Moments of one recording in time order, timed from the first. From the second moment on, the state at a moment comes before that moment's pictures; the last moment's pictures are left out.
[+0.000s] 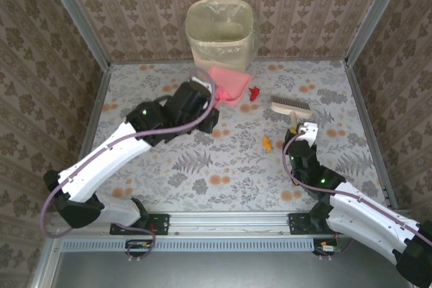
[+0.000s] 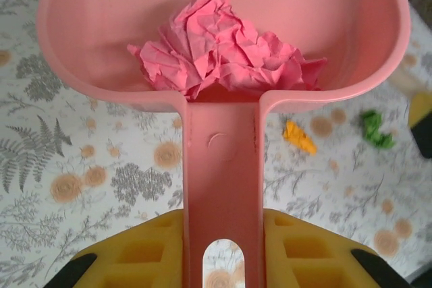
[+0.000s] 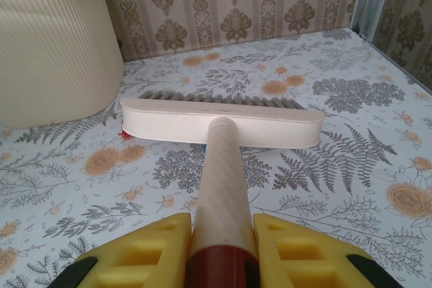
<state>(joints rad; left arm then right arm) -0.96 1.37 1.64 -1.03 -0.22 -0.45 0.66 0.72 0.37 -0.06 0.80 0.40</state>
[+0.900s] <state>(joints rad) -0.61 2.02 2.60 -1.07 0.21 -0.64 0.66 0.74 0.37 -0.06 0.77 0.40</state>
